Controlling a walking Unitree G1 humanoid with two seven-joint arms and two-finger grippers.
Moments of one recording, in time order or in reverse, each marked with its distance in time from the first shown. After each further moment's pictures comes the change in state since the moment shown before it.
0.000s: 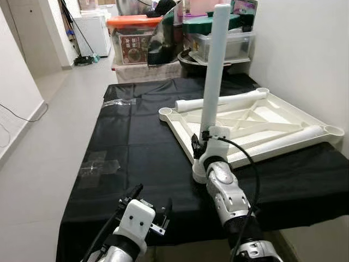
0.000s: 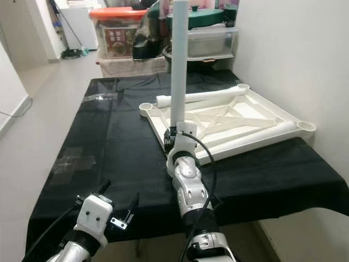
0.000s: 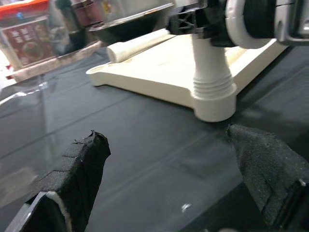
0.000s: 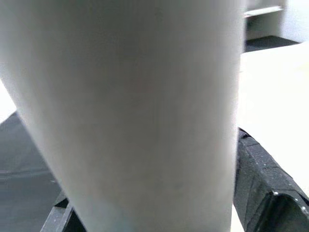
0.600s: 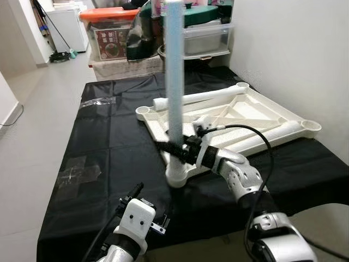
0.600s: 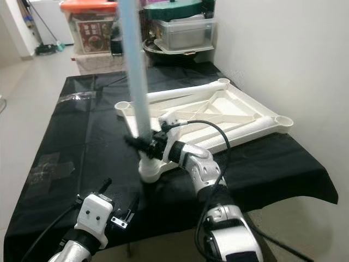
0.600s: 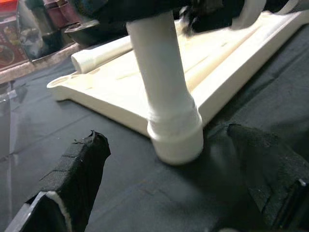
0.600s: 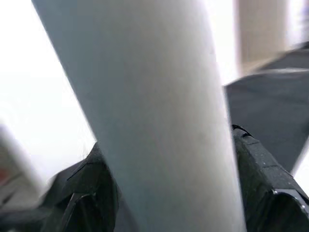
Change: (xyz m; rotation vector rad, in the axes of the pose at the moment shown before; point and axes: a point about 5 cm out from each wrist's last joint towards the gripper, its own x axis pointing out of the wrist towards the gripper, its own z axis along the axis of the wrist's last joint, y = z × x) left arm 0.001 0.001 0.001 0.004 -0.008 -0.004; right arm -0.002 0.026 0.021 0.031 0.154 1.160
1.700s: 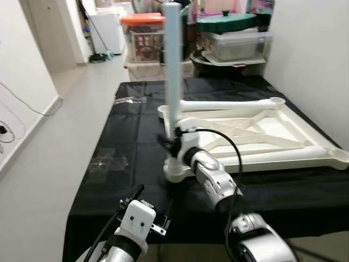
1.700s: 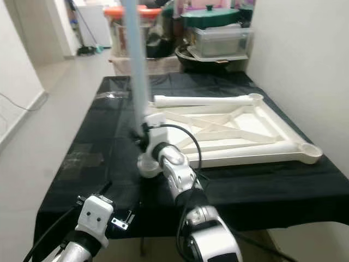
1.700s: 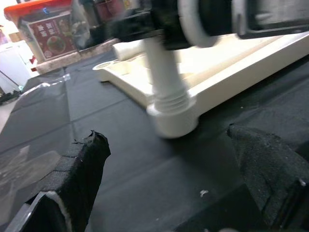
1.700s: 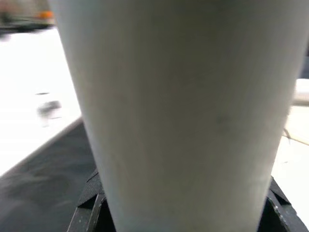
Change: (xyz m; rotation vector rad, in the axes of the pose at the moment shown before) left arm -0.001 0.000 -0.003 -0.003 0.010 0.005; right arm 0.002 -0.025 -0.010 -0.085 -0.070 -0.977
